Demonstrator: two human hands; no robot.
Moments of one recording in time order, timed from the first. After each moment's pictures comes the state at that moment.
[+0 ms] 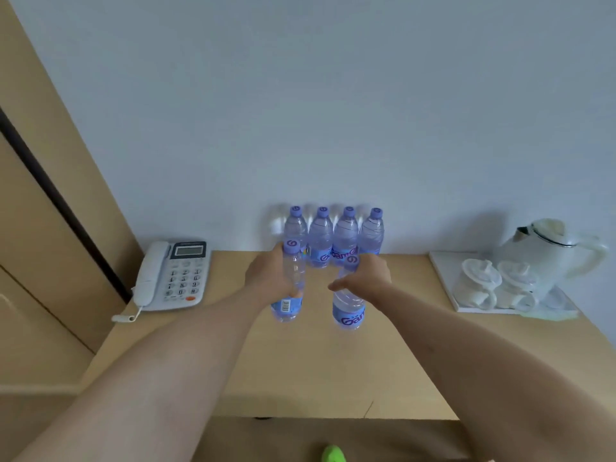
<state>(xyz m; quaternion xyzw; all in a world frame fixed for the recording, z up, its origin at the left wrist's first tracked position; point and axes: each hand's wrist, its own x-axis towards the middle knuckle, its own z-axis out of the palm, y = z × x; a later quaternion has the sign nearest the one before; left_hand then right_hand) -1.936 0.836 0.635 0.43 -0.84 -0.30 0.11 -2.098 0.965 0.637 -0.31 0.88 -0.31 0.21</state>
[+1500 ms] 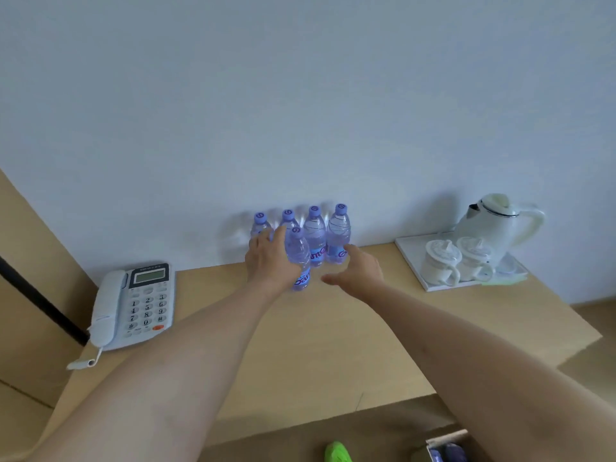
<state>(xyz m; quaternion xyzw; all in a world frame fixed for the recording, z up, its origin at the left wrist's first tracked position) -1.997 0.839 0.640 0.36 -0.89 -0.19 0.21 -2.114 0.985 0.635 -0.30 0.89 -0.32 0.12</state>
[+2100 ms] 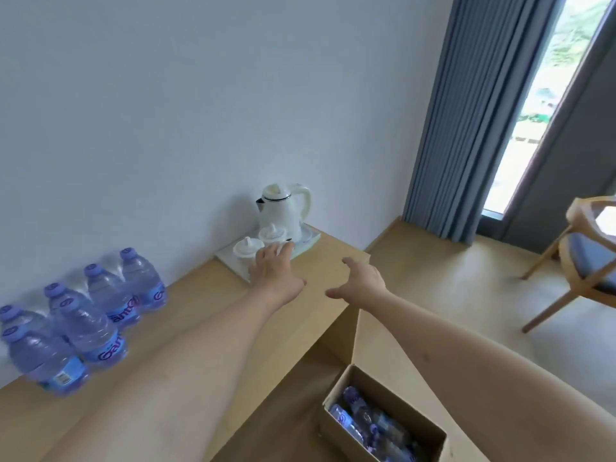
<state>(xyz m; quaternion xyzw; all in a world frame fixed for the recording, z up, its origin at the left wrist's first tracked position) -2.159 1.146 0.654 0.03 -0.98 -0.16 0.07 -2.163 1.334 0.645 0.01 0.95 -0.30 0.06</state>
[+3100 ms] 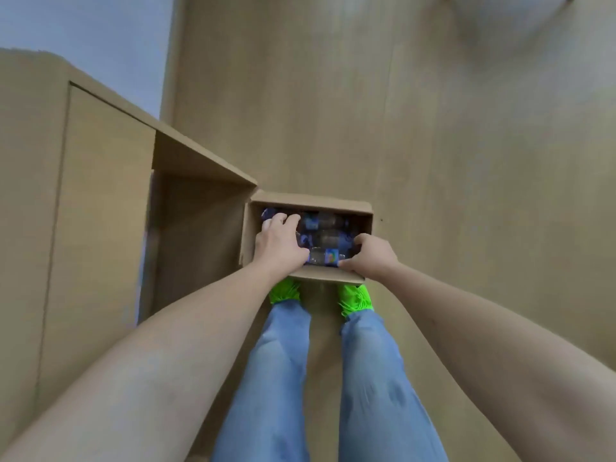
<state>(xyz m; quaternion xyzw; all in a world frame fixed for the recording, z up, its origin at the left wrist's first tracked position) -2.245 1.438 0.237 -0.18 -0.91 -0.07 -0.36 -2.138 1.601 0.228 0.37 0.77 -0.37 0.37</state>
